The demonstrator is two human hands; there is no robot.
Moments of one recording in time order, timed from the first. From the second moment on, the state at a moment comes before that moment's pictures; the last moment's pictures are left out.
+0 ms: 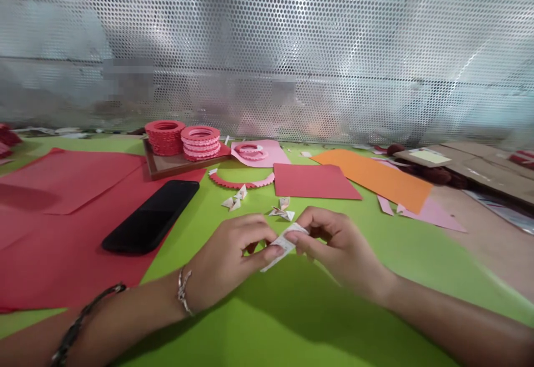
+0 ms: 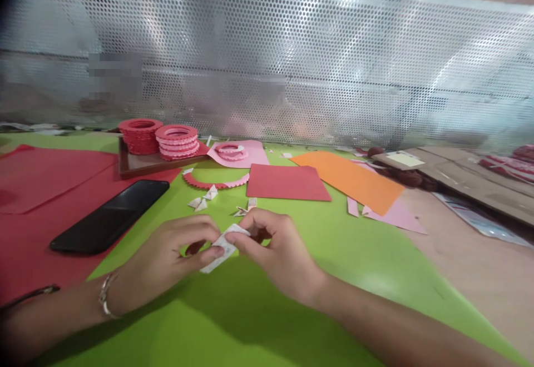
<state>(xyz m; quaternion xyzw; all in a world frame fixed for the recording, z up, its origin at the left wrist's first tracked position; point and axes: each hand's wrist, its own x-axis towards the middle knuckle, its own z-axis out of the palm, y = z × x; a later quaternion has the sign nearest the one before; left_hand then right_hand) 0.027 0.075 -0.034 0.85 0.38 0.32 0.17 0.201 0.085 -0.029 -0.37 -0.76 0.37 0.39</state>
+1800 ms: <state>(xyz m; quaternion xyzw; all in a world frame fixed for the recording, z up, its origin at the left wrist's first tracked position) 0.034 0.074 -0.042 0.63 0.38 0.40 0.55 0.195 0.080 -0.045 -0.29 -0.79 0.45 0.30</state>
